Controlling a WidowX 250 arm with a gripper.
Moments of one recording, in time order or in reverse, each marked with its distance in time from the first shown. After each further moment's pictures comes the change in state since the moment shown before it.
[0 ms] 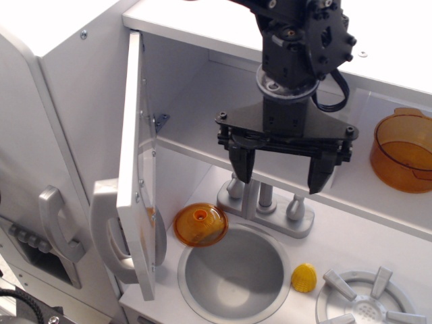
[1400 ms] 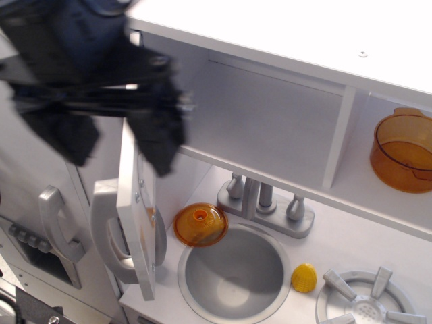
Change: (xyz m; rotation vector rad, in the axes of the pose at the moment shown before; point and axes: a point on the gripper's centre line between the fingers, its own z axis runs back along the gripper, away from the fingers) arm -0.070 0.091 0.118 -0.162 -0.059 -0.027
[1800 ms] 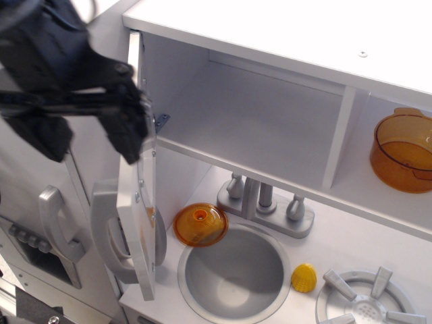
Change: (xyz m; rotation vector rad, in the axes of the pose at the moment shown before) arm 0.022 0.035 -0.033 0.055 0.016 0.090
